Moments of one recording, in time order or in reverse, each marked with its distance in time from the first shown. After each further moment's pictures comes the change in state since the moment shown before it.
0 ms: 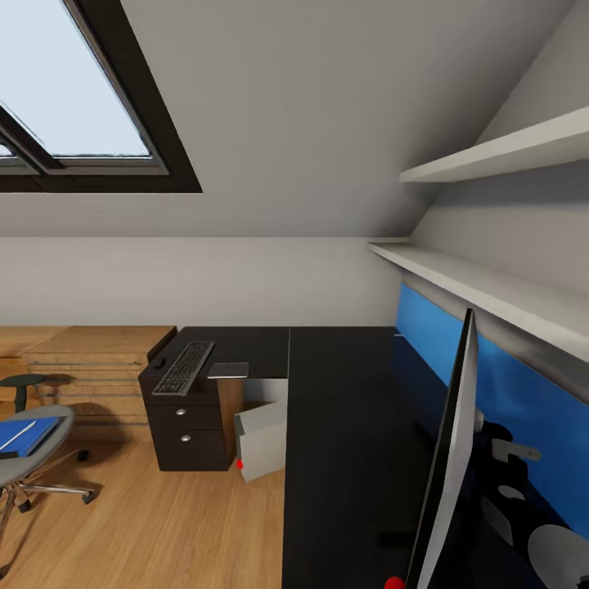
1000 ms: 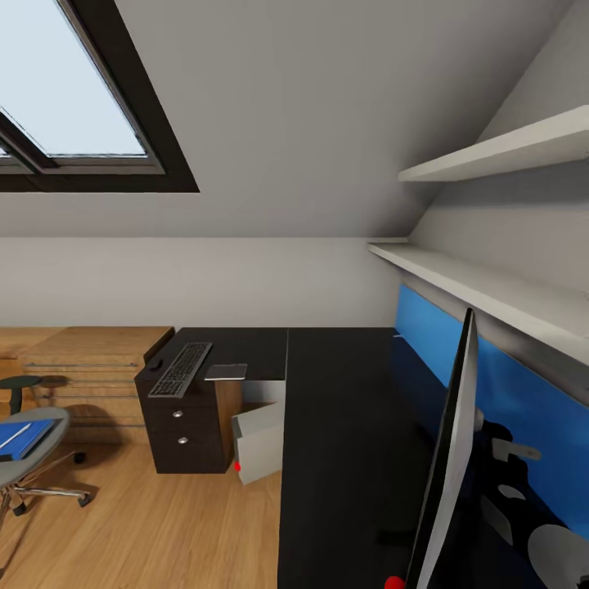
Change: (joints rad) left arm 0.000 -0.002 0.000 0.000 0.000 0.000 0.000; right arm 0.000 0.000 -0.007 -0.003 0.007 0.004 0.000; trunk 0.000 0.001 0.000
